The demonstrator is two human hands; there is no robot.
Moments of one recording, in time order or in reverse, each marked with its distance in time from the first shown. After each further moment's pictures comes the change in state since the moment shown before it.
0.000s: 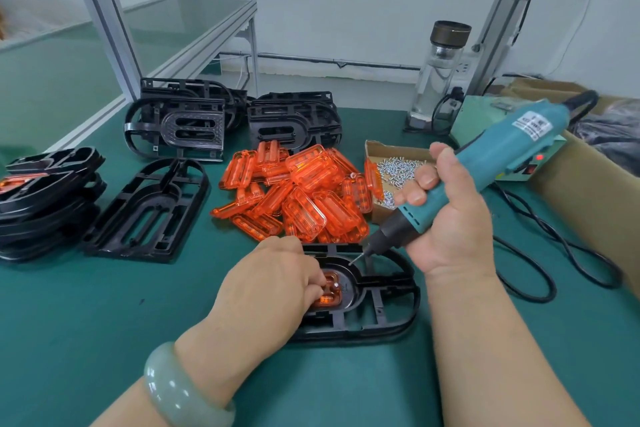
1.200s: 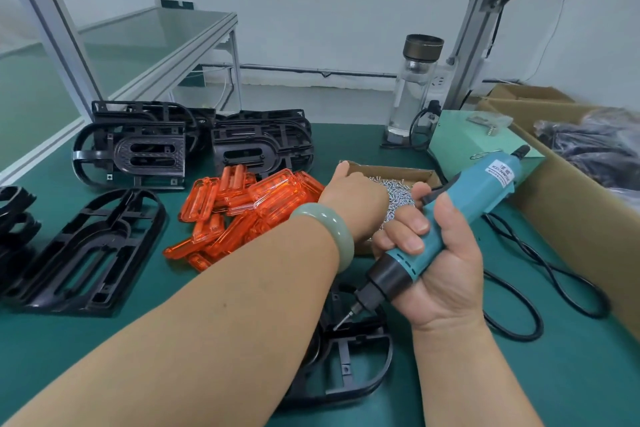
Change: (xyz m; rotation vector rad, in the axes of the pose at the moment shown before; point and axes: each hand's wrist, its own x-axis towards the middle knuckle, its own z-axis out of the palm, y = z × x) left_hand 0.185 0.071 0.007 0.482 -0.029 0.257; right_hand 0.008 -0.008 -0.027 0.363 -0.129 0.205
